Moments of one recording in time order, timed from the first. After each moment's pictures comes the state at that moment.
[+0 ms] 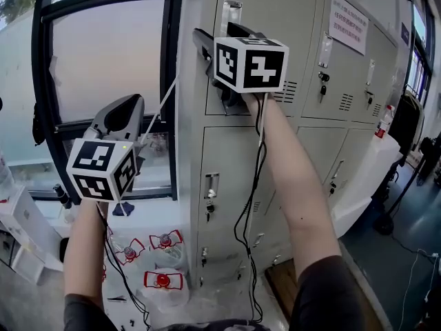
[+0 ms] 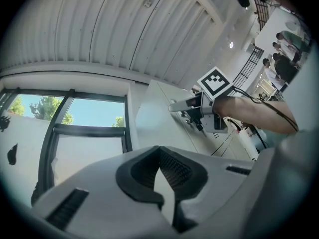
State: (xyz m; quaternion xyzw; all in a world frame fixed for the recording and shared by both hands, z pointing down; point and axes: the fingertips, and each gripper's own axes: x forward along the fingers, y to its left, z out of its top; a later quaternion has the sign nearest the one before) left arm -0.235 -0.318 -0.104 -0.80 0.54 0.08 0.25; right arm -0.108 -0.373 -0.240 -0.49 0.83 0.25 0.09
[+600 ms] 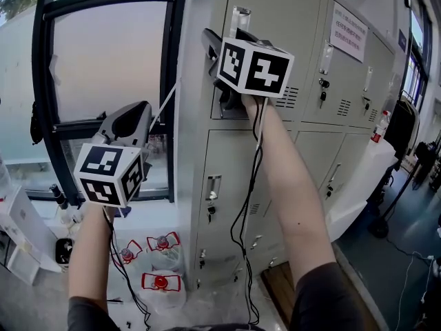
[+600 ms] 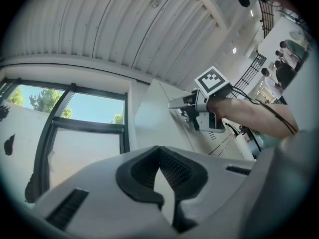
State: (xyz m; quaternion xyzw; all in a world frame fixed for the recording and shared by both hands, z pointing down) left arm -0.238 -0.315 -0.093 -0.82 0.52 0.09 0.22; right arm -0.106 -0.369 -0.246 -0.52 0.82 0.20 0.13
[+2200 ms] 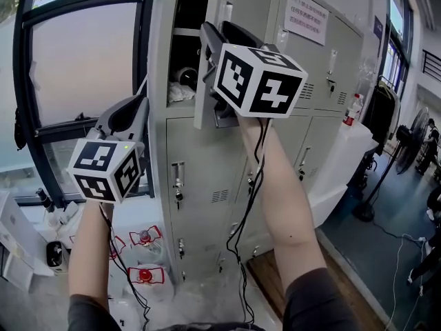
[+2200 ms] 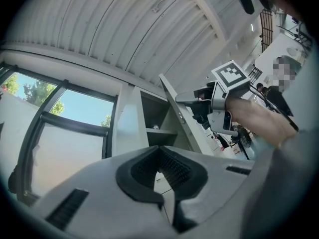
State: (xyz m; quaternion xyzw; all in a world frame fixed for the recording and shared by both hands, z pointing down) left arm -0.144 -0.263 -0.107 -0.85 0.47 0.13 0.21; right arm -0.027 -0.252 -0.249 -0.52 0.80 0.25 0.16
